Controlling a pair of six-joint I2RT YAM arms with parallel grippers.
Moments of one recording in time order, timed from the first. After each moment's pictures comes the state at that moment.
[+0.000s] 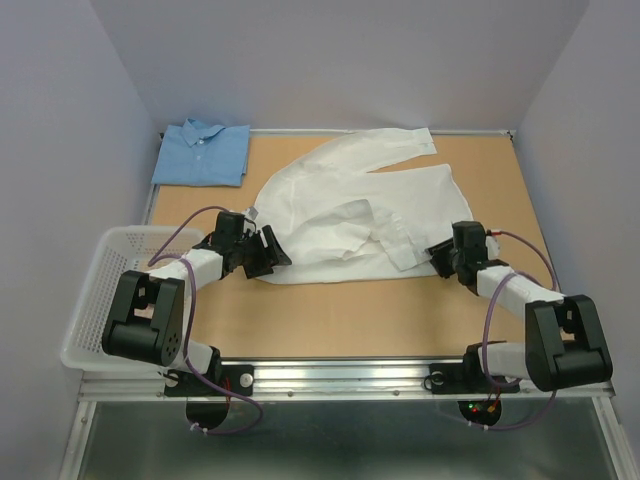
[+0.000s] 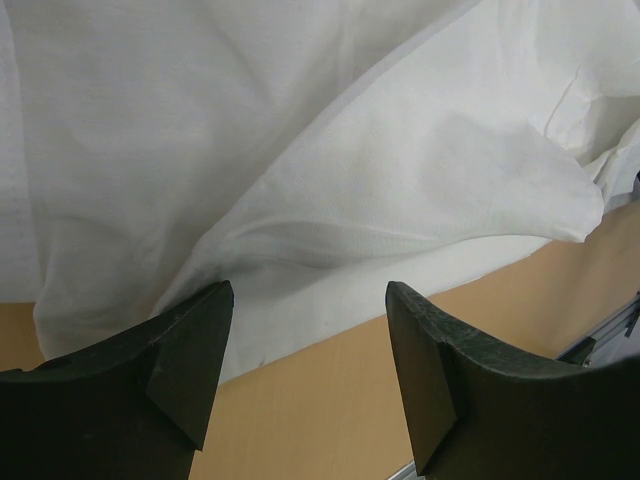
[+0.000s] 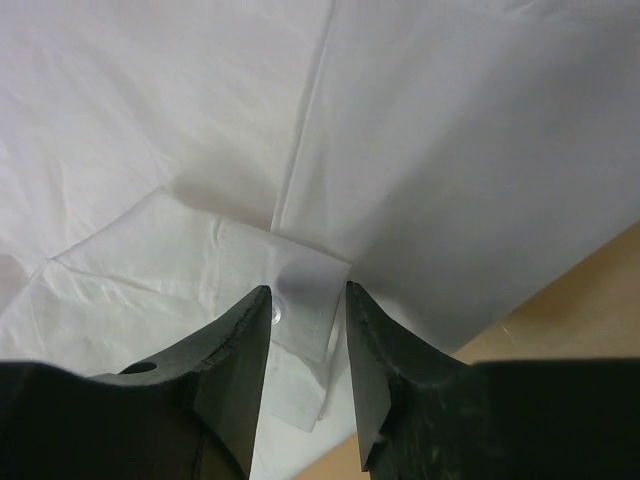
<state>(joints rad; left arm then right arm) -0.23 1.44 0.62 -0.10 0.39 -0.60 0.13 1.27 0.48 -0.03 0.13 1.24</state>
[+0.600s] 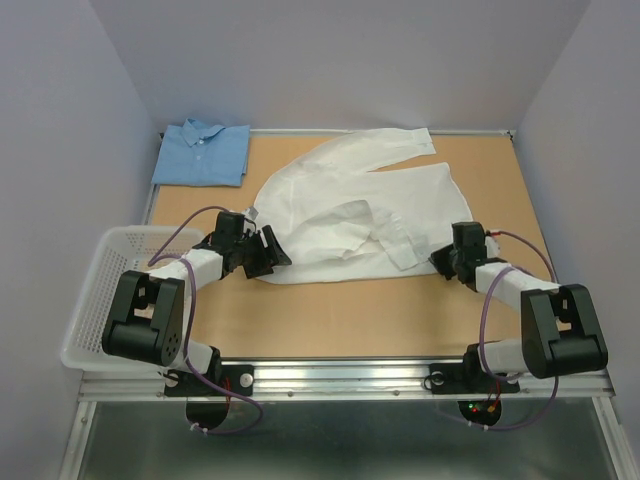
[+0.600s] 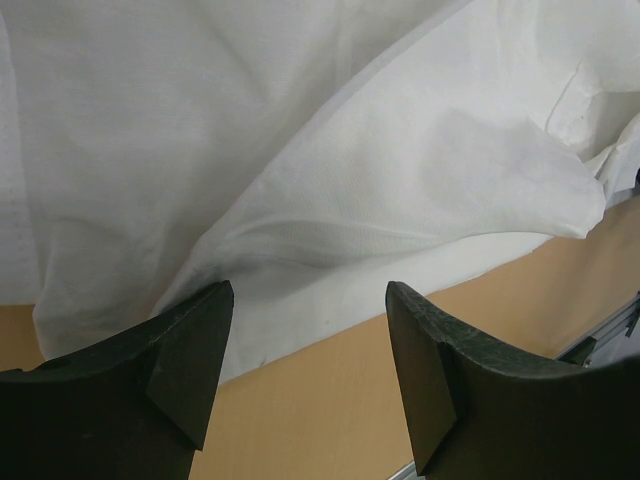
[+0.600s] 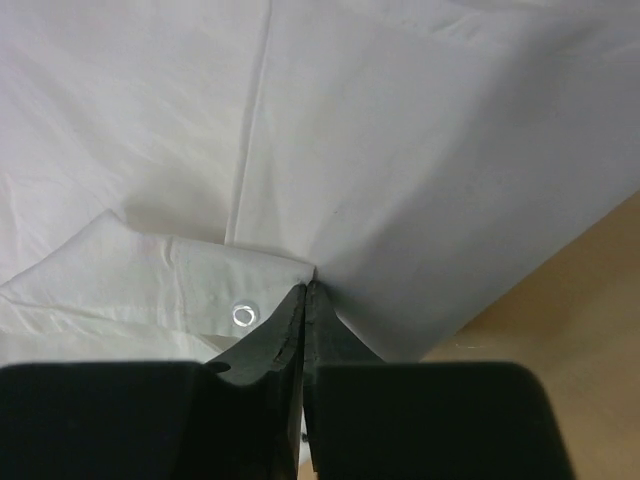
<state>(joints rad) -0.23 1.44 0.62 -0.10 0.39 -0.60 0.11 1.35 0.49 -0.01 0.13 1.21</state>
